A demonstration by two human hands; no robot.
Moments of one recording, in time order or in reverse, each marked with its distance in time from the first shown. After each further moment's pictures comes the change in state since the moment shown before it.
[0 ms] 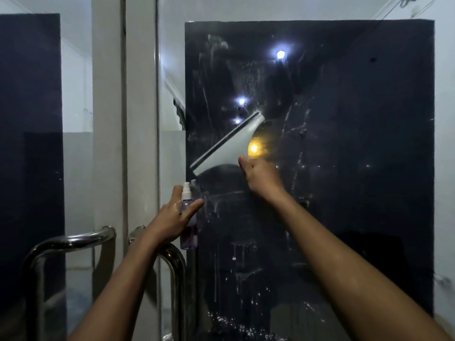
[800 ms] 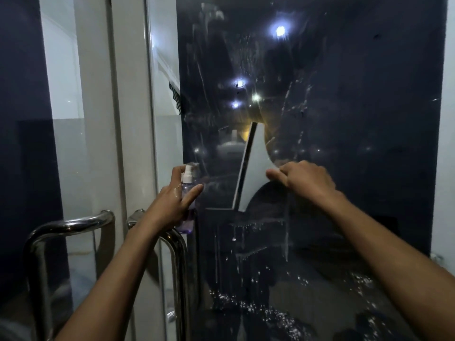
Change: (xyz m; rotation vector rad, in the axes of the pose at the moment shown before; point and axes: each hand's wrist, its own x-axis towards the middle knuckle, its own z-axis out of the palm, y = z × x) left_hand -0.003 -0.007 0.007 0.044 0.031 0.095; right_hand -0.035 0.074 -0.055 -0.571 -0.195 -0.098
